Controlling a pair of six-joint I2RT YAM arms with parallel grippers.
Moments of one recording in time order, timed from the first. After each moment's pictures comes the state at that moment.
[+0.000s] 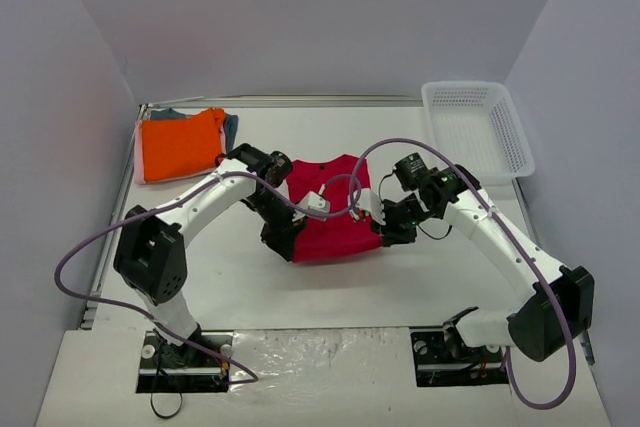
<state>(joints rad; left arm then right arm) -0.59 1.73 1.45 -1.37 0.81 0.96 0.49 1.31 1.14 -1.11 -0.50 -0.98</state>
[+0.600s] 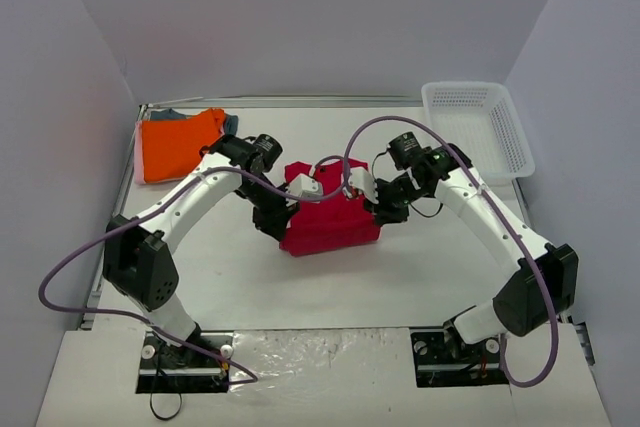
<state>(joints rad) -0.54 1.65 1.51 -1.33 0.65 0.82 0.46 1.44 1.31 -1.13 -0.51 -1.00</state>
